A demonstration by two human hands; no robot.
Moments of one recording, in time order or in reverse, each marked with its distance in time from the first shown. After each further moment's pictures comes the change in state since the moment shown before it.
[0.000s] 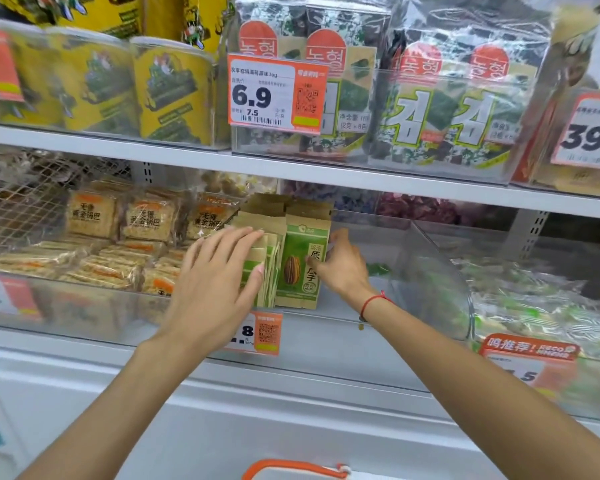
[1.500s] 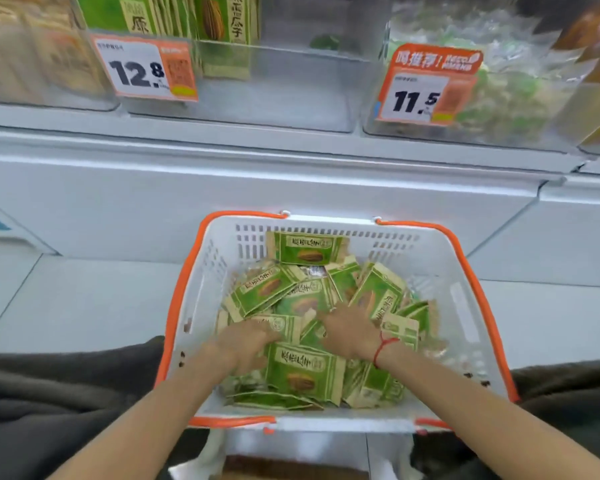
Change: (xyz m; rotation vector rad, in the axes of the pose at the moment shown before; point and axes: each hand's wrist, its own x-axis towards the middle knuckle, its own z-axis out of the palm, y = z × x) left_hand -0.319 0.130 0.102 -0.053 -1.401 0.276; right_hand -0.393 0.169 0.007 -0.694 -1.045 -0.103
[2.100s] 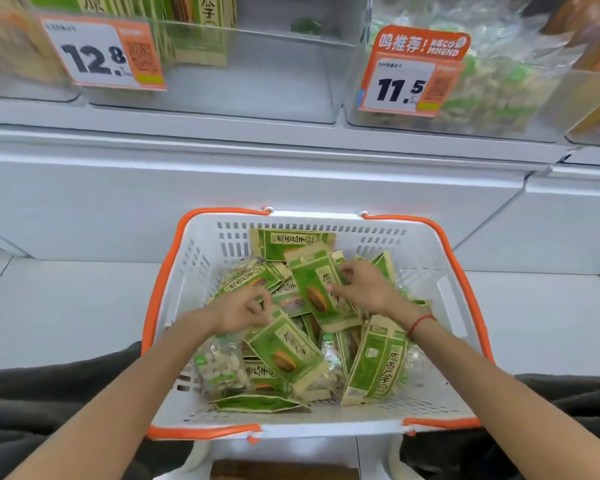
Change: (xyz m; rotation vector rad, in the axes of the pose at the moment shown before) left_hand 0.022 -0.017 -0.037 -0.849 0.054 -0.018; right_hand 0.001 0.063 -0.032 0.871 0.229 0.136
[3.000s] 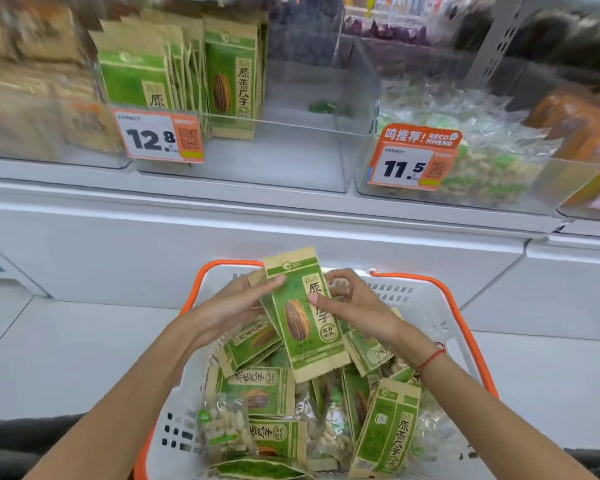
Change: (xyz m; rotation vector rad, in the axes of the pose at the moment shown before) left_hand -0.039 0.069 -0.061 -0.605 0.143 0.174; right_hand -0.018 -0.076 -0.041 0.543 -0.069 -0.066
